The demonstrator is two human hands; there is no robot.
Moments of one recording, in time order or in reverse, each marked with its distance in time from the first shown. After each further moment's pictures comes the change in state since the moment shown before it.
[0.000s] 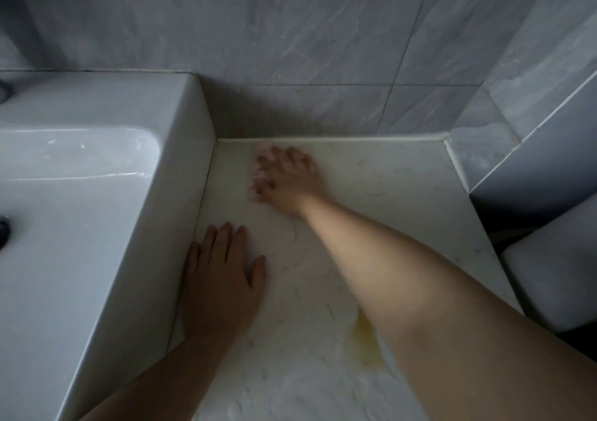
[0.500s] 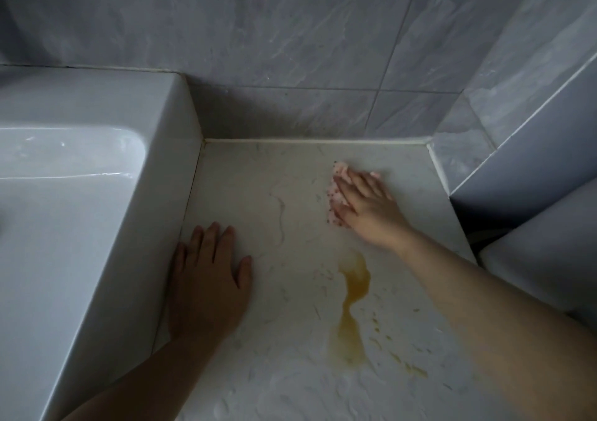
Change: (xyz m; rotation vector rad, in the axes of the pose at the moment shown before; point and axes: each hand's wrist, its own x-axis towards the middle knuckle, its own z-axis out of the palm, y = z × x) left_hand 0.000 0.001 -0.003 -0.024 0.007 0.002; right_hand -0.091 0.106 -0.008 -0.054 0.024 0.151
